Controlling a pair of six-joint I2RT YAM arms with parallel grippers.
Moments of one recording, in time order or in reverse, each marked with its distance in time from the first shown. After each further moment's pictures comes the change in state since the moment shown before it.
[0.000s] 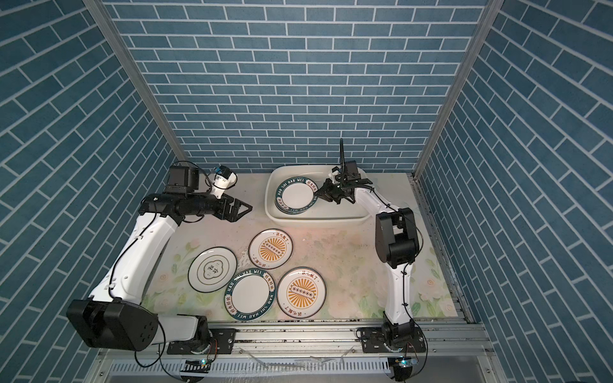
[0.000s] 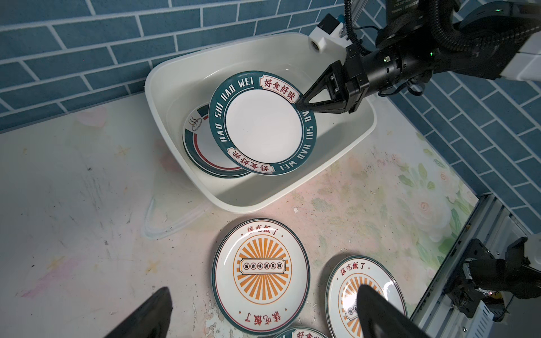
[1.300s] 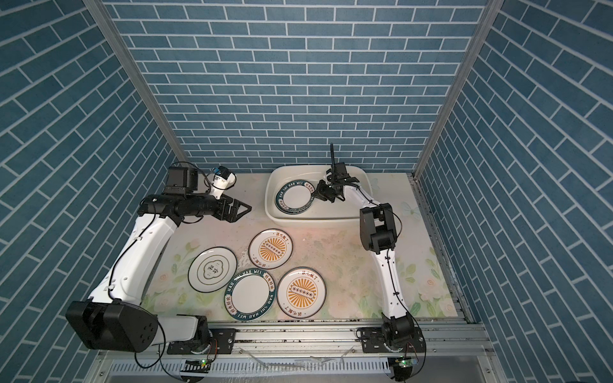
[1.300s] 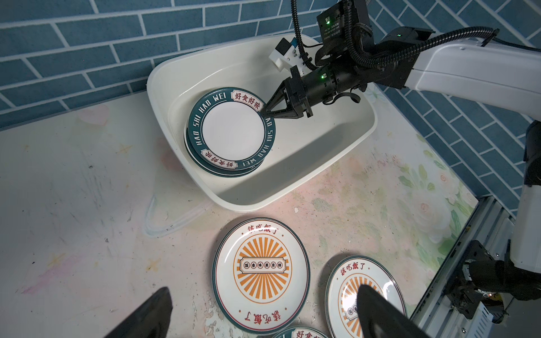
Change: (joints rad) left arm 0.008 -0.009 -0.011 0.004 0.004 -0.003; right arm 0.025 0.351 0.376 -0.089 0.090 -0.032
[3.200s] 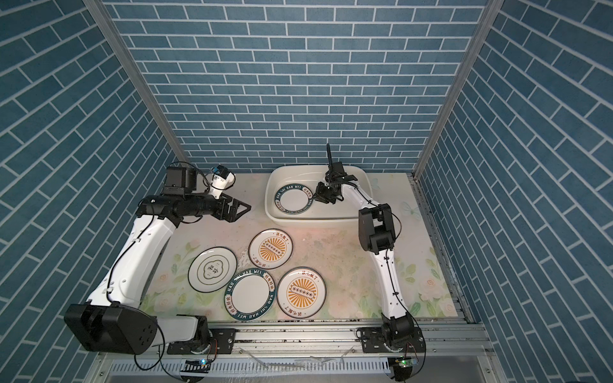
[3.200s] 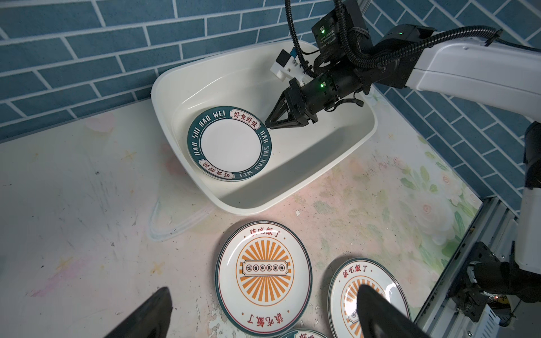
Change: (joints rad) left arm 0.001 -0.012 0.000 0.010 -0.006 0.009; right arm 0.014 -0.008 0.048 -0.160 0.120 -0.071
